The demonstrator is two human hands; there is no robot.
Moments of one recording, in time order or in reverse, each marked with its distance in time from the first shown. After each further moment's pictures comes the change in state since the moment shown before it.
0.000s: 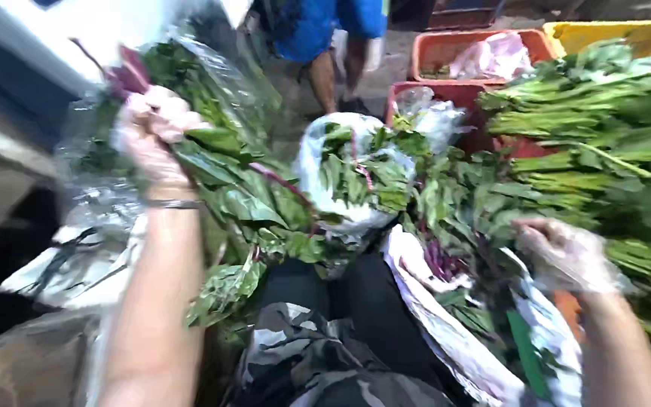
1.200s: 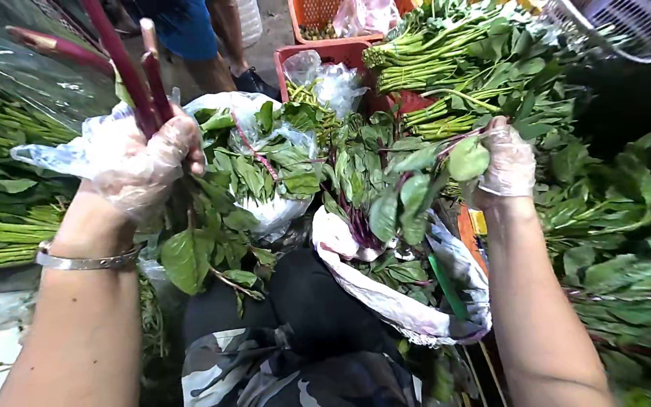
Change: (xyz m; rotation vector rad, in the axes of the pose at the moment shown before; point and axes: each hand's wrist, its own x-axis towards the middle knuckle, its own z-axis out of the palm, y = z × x) left_hand -0.004 -0.114 0.097 1.006 -0.277 -0.372; right_hand 0.025 -0.032 -0.033 0.589 0.564 0.190
